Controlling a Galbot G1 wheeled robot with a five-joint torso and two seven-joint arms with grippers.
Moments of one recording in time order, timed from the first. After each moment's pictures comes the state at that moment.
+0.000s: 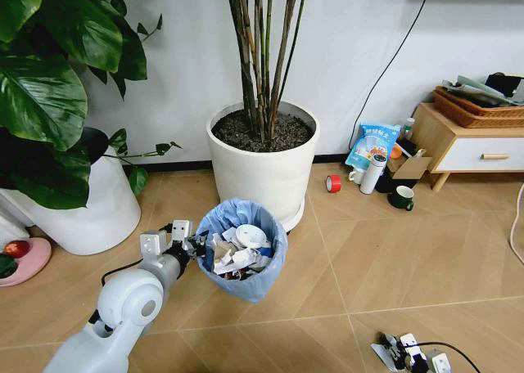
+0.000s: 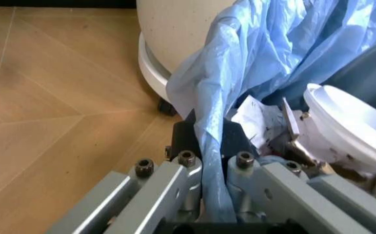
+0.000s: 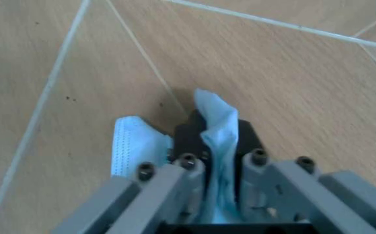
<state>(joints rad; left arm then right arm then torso) 1.21 -1.03 -0.32 -2.14 -0.83 0.70 -0.35 -1.55 1.15 0.68 1.29 0.10 -0.06 -0.41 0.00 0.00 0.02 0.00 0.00</state>
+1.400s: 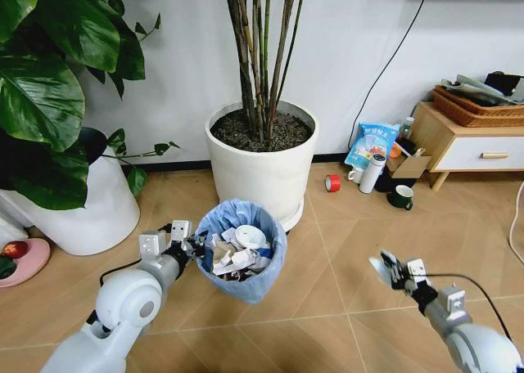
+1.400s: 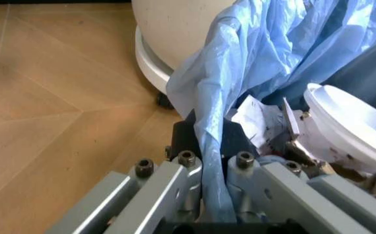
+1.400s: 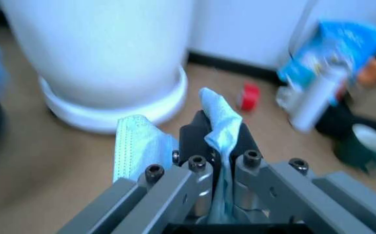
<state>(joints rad) 1.22 -1.01 -0.30 -2.14 -0.82 0.70 -0.34 -1.54 1.05 0.73 1.97 0.36 -0.16 -0.27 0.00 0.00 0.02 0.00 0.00</state>
